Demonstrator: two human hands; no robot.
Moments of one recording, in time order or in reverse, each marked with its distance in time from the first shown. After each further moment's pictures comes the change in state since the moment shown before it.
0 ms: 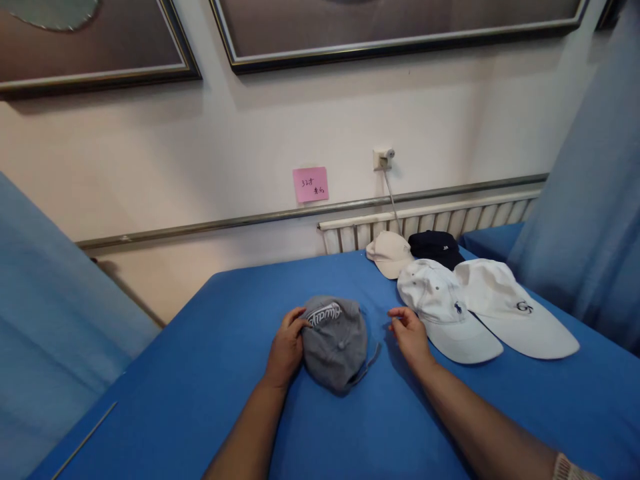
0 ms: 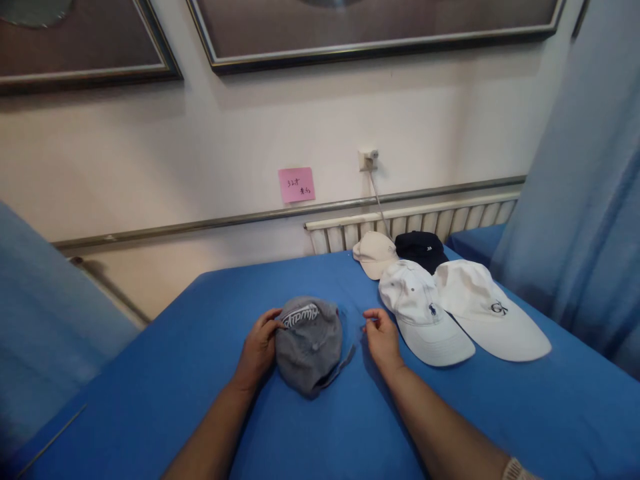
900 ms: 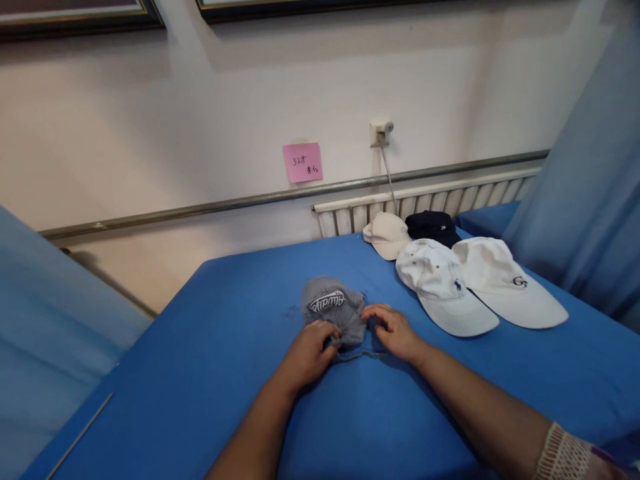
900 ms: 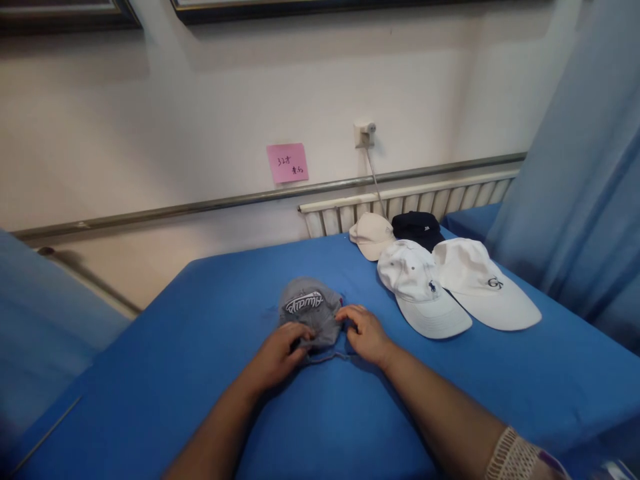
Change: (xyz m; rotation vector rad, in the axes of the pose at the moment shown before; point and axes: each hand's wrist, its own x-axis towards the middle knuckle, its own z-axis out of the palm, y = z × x) left_hand -0.018 0.062 -0.006 -0.198 -0.489 0.058; right_hand -0.030 -0.011 0.007 -0.359 -0.515 -0.481
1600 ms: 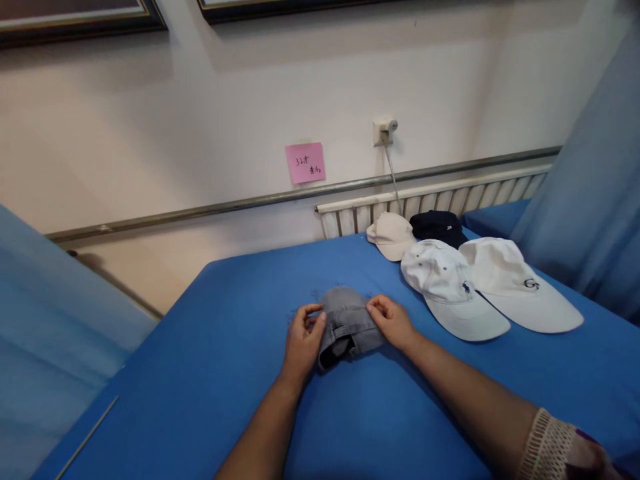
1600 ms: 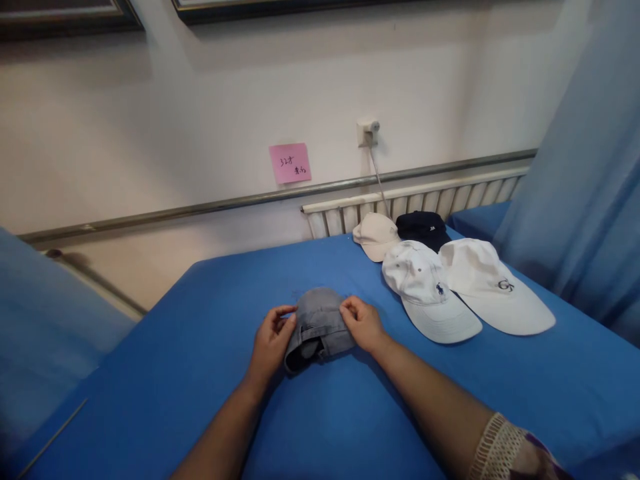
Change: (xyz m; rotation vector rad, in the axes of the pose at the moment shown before) left_hand 0.010 -0.021 0.006 -0.429 0.554 -0.222; right_hand 0.025 0.002 0.014 0.075 0.162 0.225
